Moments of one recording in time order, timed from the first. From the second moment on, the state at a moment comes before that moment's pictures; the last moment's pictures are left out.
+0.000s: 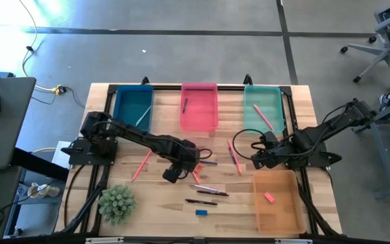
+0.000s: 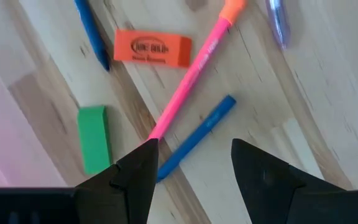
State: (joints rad) left arm -0.05 1.90 1.29 -0.72 -0.01 0.35; right arm 0.45 1.01 0.80 -1.01 0.28 1.48
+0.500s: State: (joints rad) left arm -0.05 1.99 1.29 -0.73 -0.01 0.38; right arm 0.45 1.01 0.80 -1.03 0.28 1.48
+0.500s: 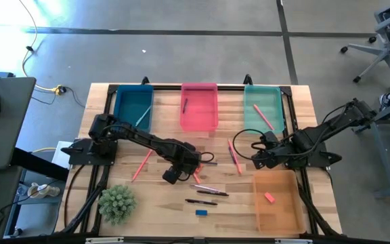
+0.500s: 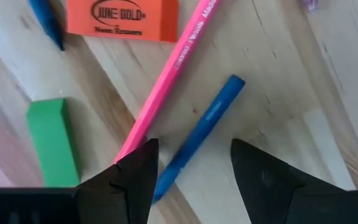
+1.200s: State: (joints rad) left arm -0.05 2.01 1.29 -0.76 -0.01 0.37; right arm 0.45 1.01 0.80 -1.03 0.28 1.48
